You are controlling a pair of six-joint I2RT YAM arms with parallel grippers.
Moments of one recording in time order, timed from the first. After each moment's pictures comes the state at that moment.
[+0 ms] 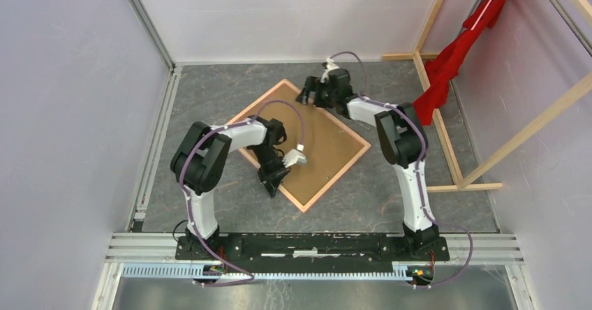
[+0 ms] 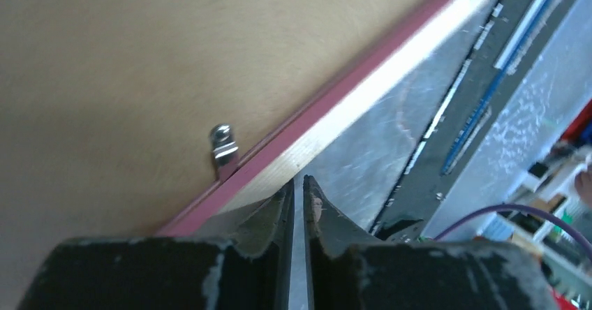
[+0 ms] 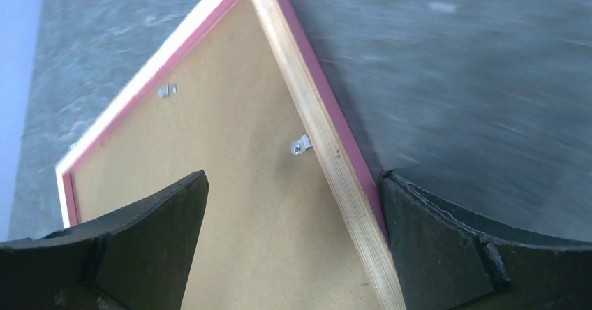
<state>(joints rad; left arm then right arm) -0.51 1.93 1.17 -1.03 0.56 0.71 0.39 2.26 1.54 0.20 -0.24 0.51</state>
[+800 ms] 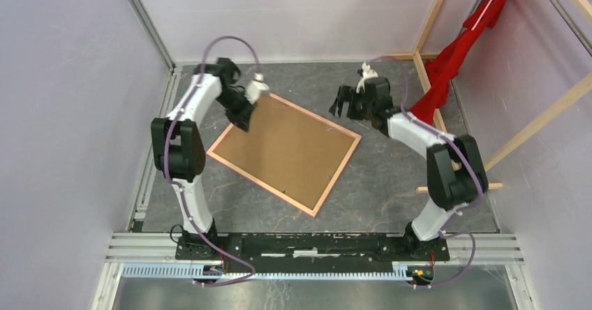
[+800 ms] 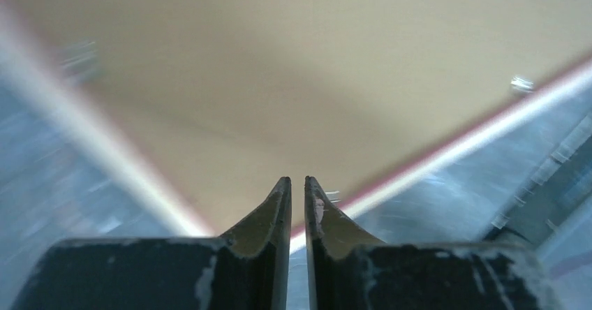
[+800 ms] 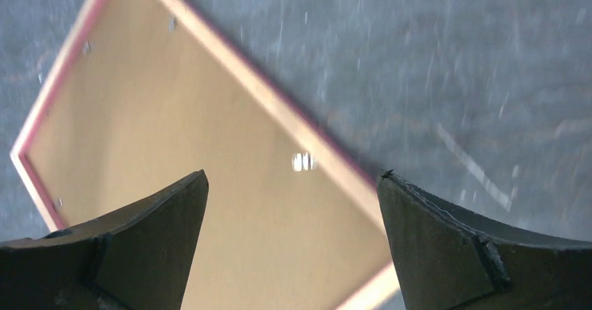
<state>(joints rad) -0.19 1.96 1.69 -1.25 0.47 0.85 0.32 1.75 1.17 0.00 -0.16 0.39</state>
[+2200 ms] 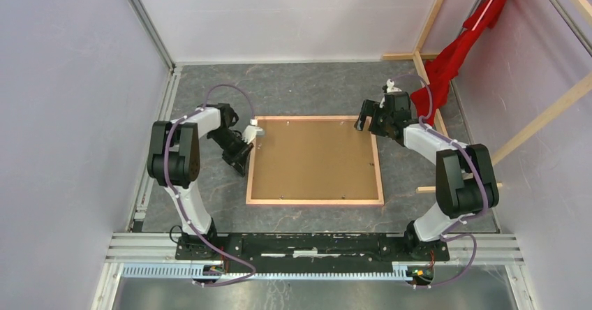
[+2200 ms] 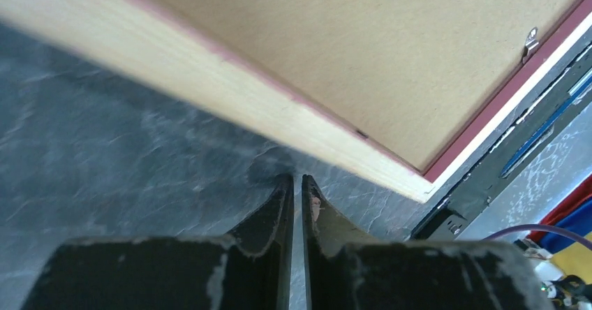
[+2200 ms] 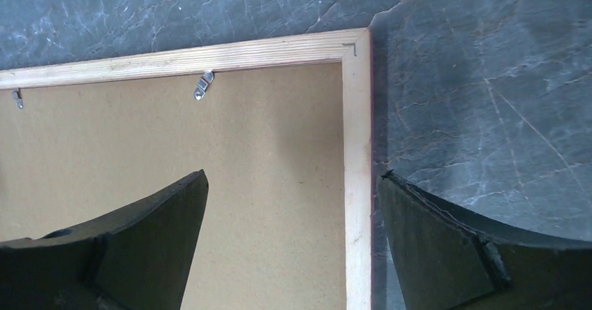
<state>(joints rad) -0.10 1.89 1.17 -1.03 0.48 0.76 0.18 1.62 0.92 -0.07 -0.08 0.38</state>
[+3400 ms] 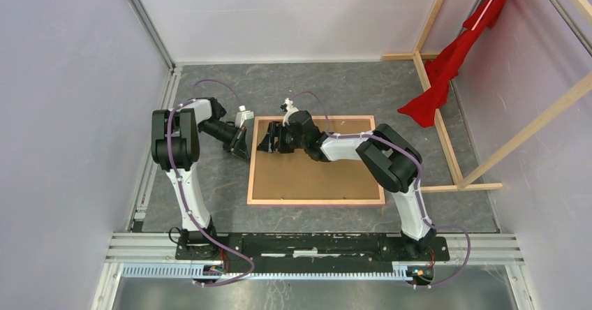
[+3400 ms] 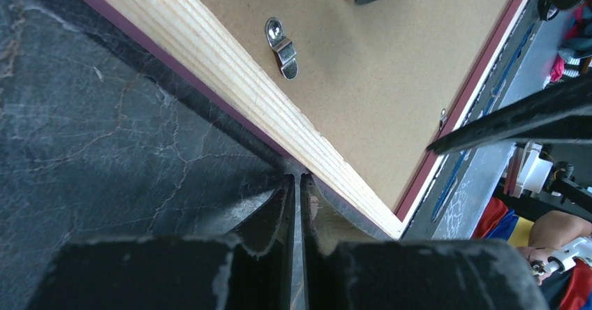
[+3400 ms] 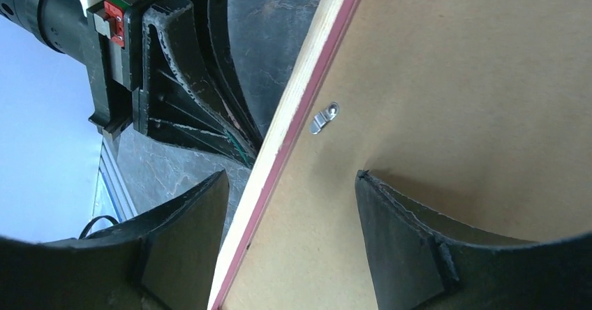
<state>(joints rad) 0.04 2.12 1.38 -1.09 0.82 0.75 0.80 2.10 1.24 0.38 -0.26 0.75</state>
